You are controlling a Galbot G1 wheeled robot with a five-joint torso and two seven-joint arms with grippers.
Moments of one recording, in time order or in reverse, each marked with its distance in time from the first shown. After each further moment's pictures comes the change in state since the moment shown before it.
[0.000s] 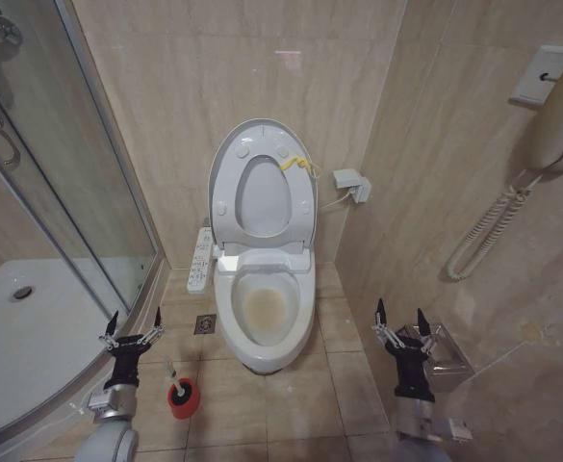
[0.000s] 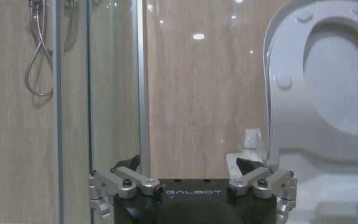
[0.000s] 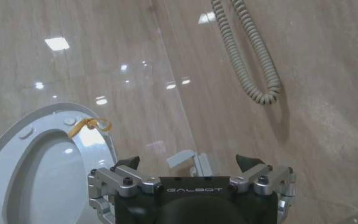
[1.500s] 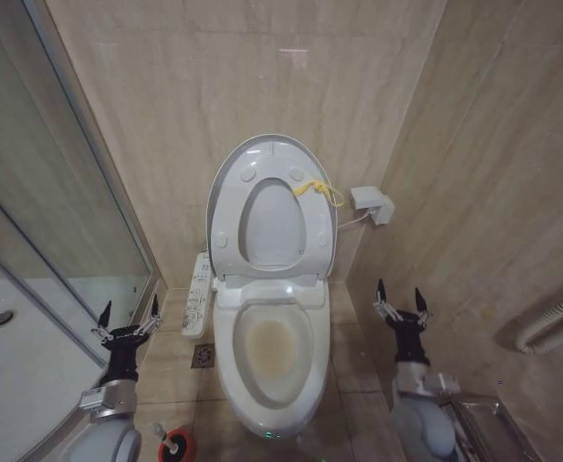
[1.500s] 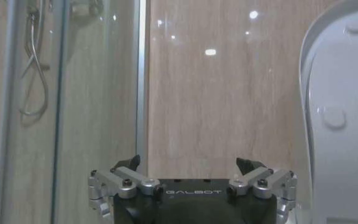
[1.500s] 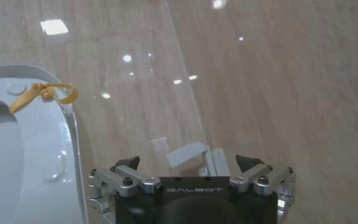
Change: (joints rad) left arm 0.075 -0.015 -0.024 -0.187 0.008 0.025 -0.061; right arm 0.220 -0.115 0.012 -0.166 0.059 -0.054 0.015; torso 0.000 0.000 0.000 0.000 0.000
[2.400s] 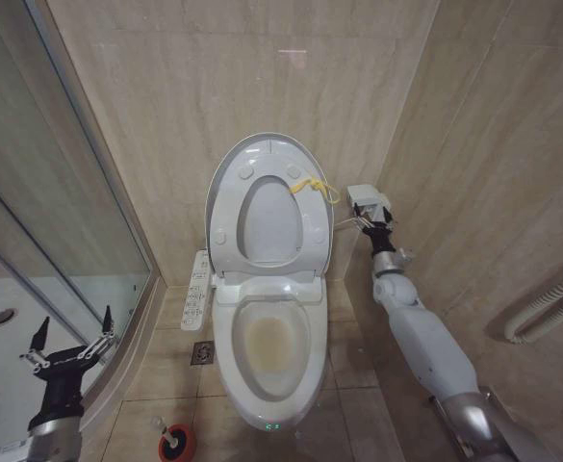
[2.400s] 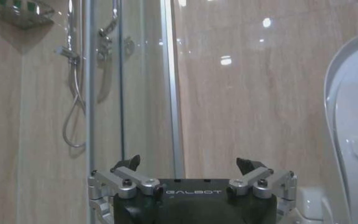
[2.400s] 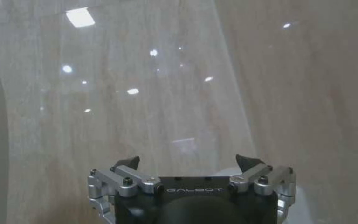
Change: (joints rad) left arm 0.250 -0.040 -0.225 -0.224 -0.021 -0.005 0.025; right arm 0.807 -0.173 -0.319 -0.654 0.159 -0.090 -0.045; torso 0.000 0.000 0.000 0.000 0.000
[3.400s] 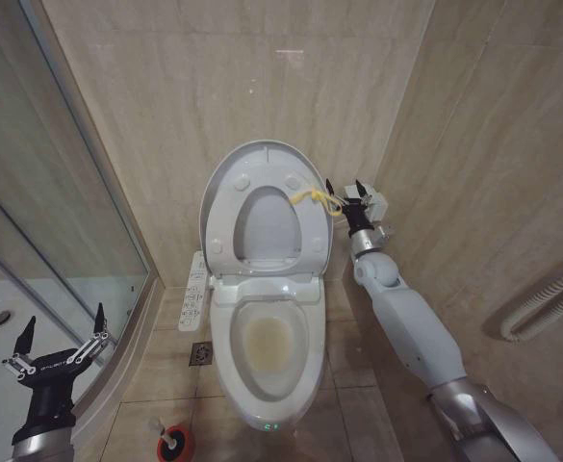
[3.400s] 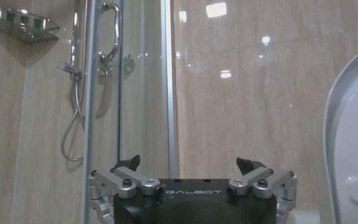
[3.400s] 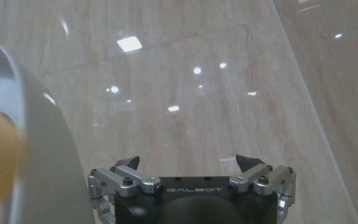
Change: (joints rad) left arm 0.064 -0.041 0.004 -0.116 0.009 -0.010 -0.005; right arm -0.023 -0.017 -0.077 0.250 -0.011 -0.064 0.029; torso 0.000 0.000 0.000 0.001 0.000
